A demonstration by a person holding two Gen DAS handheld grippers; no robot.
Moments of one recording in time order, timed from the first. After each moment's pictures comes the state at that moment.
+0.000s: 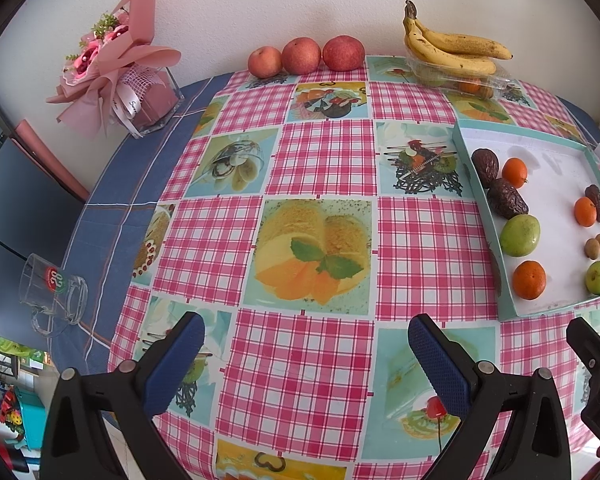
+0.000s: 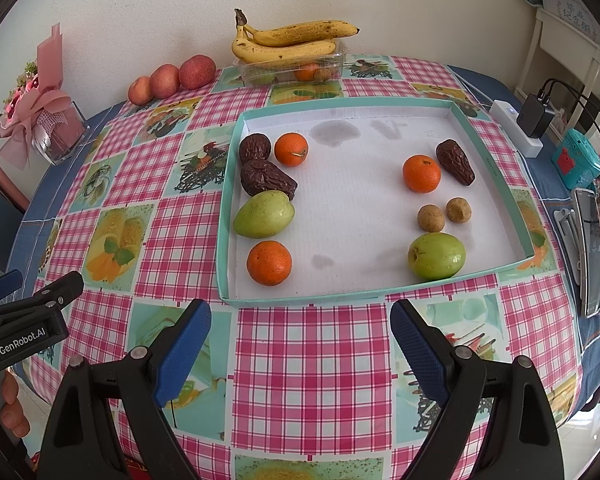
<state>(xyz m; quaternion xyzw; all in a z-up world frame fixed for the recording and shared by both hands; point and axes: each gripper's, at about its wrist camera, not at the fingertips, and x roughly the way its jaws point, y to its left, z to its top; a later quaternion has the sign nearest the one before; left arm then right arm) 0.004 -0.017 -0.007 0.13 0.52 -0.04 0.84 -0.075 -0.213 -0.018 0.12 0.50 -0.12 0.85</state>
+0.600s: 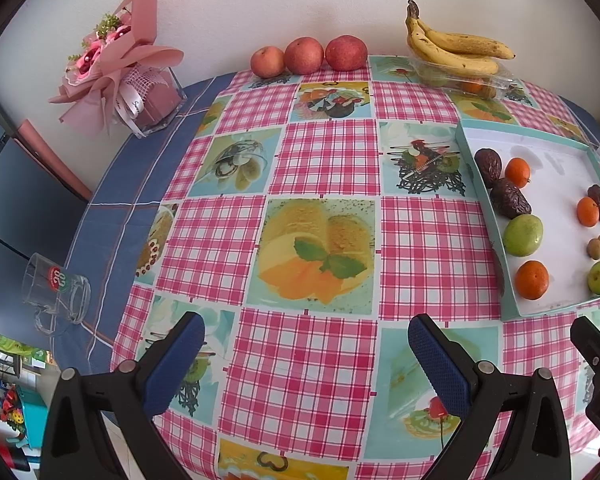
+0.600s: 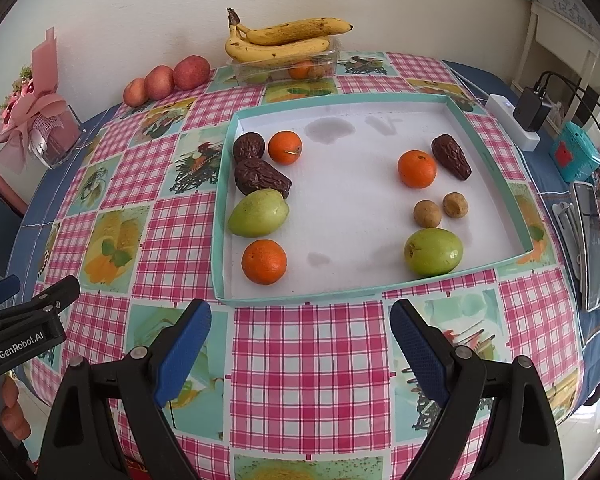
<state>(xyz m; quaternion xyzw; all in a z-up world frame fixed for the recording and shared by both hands) 0.004 -0.016 -0.006 0.13 0.52 -0.04 0.84 -0.078 -0.217 -0.020 0.13 0.50 -0.13 0.85</state>
